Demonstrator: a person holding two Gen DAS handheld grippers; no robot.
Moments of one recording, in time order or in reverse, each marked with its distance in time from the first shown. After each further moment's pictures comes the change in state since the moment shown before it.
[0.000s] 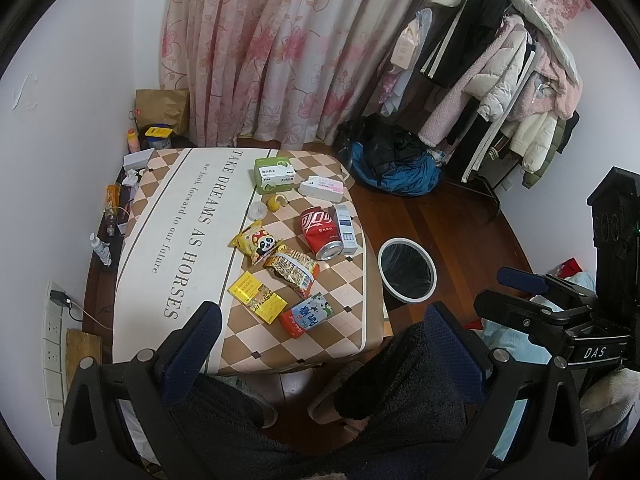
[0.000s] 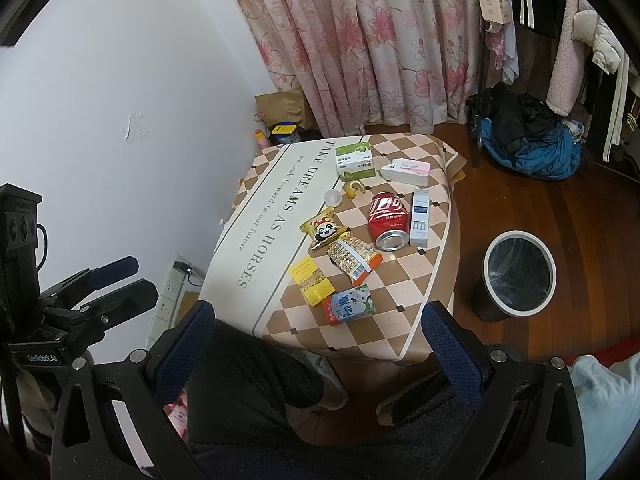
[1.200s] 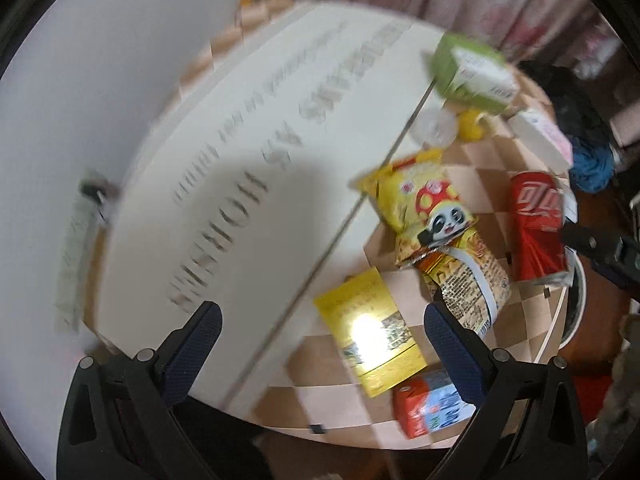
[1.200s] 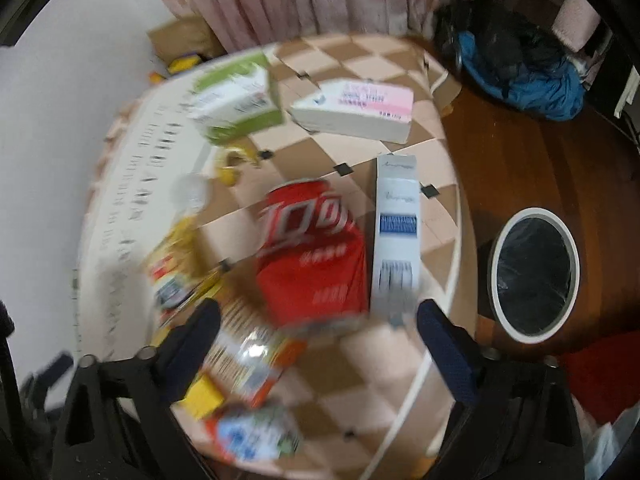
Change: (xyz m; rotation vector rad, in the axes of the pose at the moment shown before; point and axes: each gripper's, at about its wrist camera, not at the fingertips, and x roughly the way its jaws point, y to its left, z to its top) left arm 0.272 0.119 -0.003 -0.408 0.383 0.411; right arm 0.350 -0.125 0.109 0.115 0.347 -0.193
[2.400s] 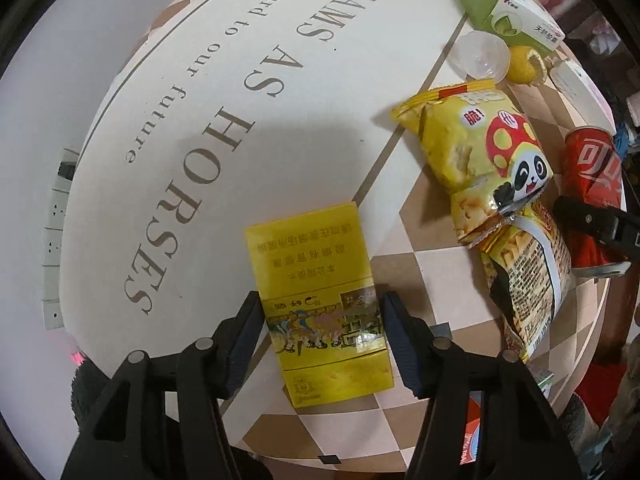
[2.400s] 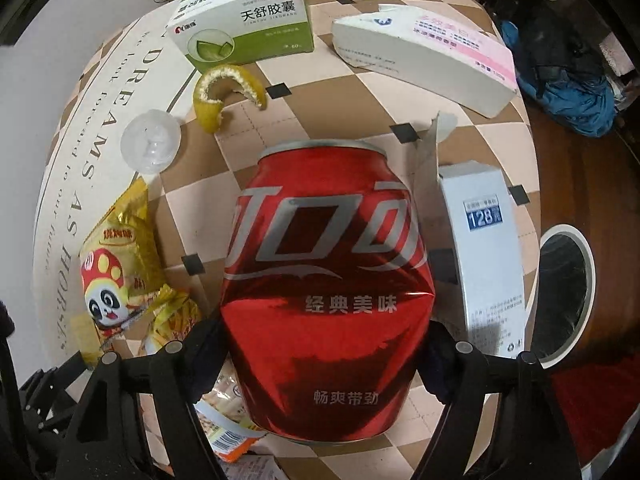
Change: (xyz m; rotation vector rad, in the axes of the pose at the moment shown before) left arm 0.068 0.021 -0.003 0.046 0.068 0.037; right arm 0.072 0.037 -0.014 -0.128 0.090 -0.054
